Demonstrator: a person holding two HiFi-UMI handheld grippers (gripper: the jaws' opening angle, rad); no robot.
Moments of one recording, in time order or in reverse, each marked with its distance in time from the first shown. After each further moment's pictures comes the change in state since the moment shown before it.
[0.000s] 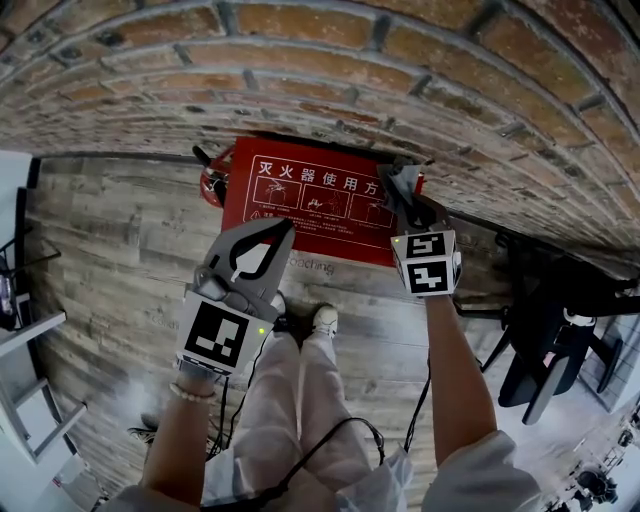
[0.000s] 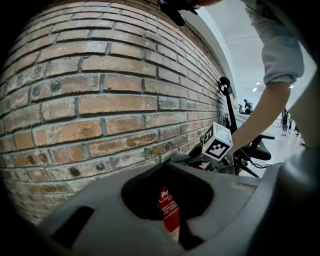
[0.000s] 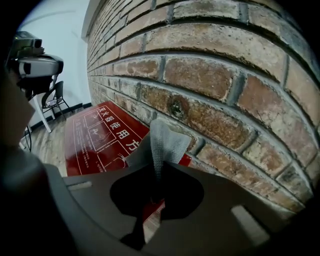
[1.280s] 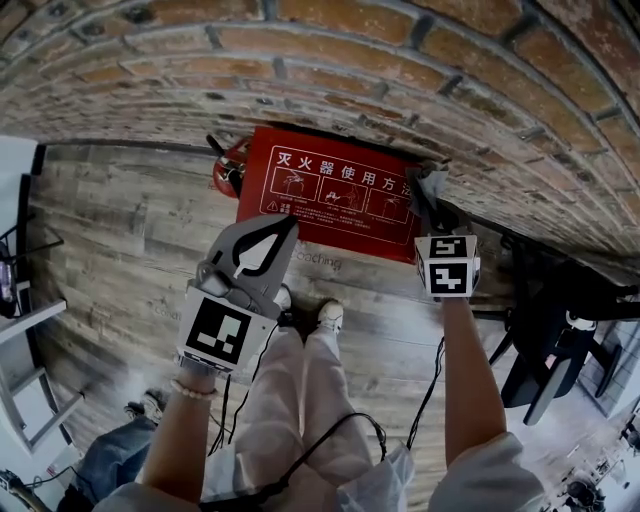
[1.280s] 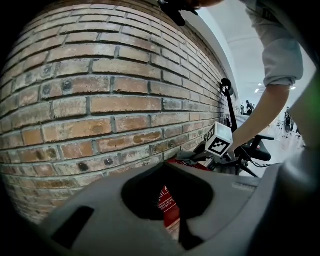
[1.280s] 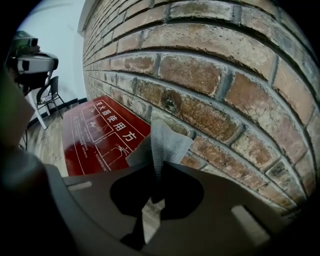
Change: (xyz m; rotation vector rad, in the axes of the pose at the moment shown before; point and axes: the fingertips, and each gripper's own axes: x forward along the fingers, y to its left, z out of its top) left arm -0.022 0.011 -0.009 -0.022 0.004 0.017; right arm -0.011 -0.012 -0.016 0.001 0.055 -0.057
